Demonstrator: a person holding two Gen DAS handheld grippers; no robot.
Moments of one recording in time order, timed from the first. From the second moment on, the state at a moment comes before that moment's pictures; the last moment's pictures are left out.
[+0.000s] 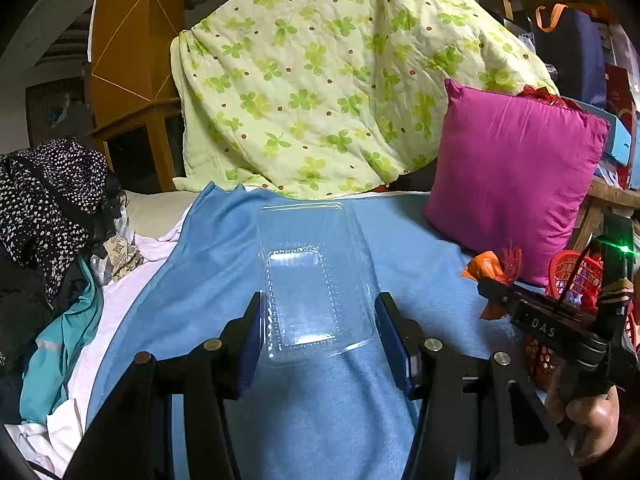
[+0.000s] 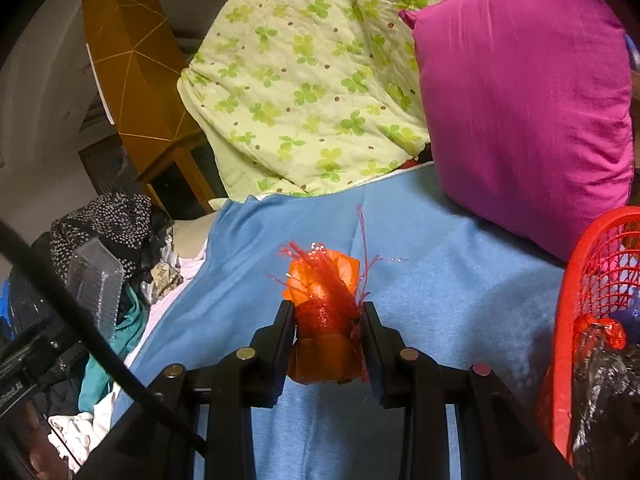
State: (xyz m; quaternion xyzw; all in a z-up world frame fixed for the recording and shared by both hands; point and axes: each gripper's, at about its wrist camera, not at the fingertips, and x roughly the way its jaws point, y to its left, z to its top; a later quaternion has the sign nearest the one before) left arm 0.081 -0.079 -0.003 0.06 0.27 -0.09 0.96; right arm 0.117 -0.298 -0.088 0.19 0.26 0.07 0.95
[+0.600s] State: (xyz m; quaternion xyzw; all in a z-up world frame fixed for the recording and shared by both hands) left arm 0.049 -0.066 0.013 0.04 0.25 -0.12 0.96; right arm 0.032 -0.284 -0.065 0.19 0.23 0.07 0.95
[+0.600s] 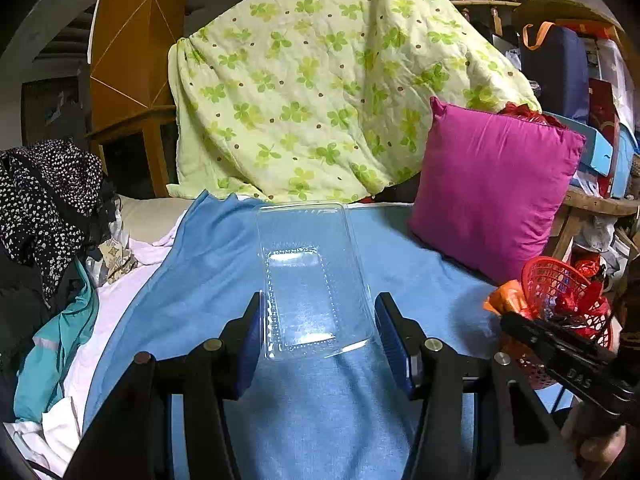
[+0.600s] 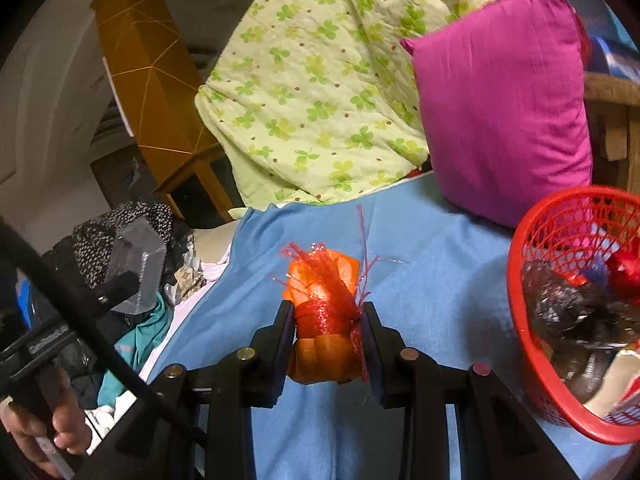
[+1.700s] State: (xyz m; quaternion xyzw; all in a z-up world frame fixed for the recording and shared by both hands) left arm 0.013 -0.068 0.041 0.04 0.22 -0.14 0.97; right arm -0.054 -0.298 0.015 0.18 0.15 0.06 0.97
